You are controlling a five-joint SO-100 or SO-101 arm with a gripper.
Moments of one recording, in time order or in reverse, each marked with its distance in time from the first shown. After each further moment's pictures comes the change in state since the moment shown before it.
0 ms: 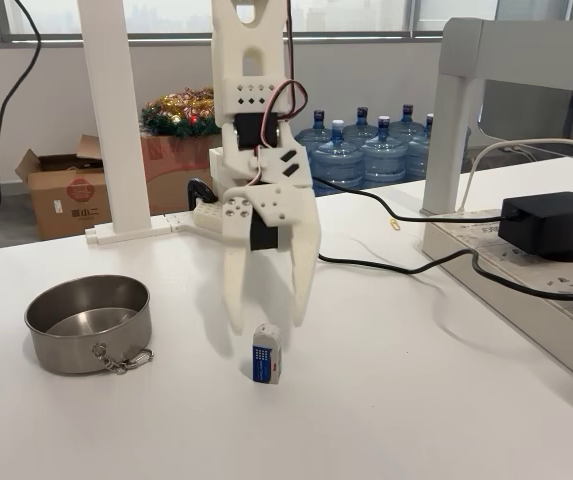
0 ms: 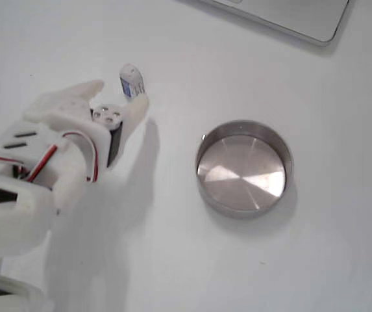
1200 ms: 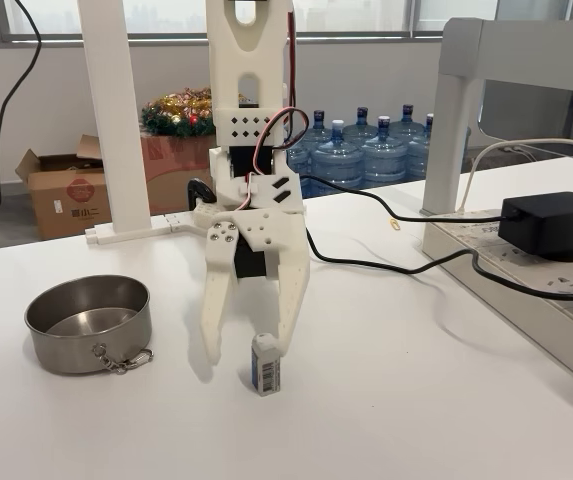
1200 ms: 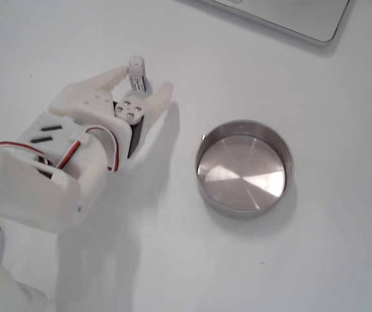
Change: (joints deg) arm 2.3 -19.7 -7.0 -18.3 0.0
